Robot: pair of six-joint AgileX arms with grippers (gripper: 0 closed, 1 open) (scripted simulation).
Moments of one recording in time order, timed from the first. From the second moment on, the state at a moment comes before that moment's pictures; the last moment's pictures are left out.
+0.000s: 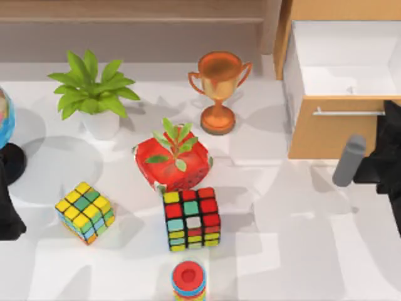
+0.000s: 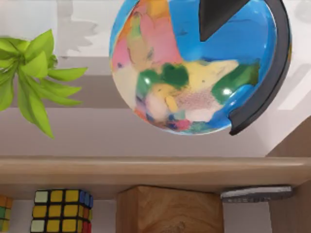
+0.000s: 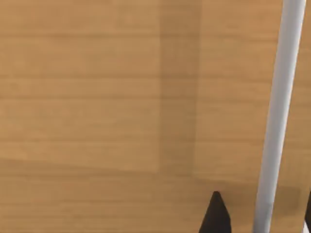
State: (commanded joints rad) left arm 0.00 0.00 0.00 0.00 0.00 0.00; right arm 0.31 1.99 0.31 1.68 0.34 -1.56
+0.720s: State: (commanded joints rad) left arm 0.00 0.00 0.00 0.00 0.00 0.00; right arm 0.31 2.00 0.31 1.68 0.34 -1.55
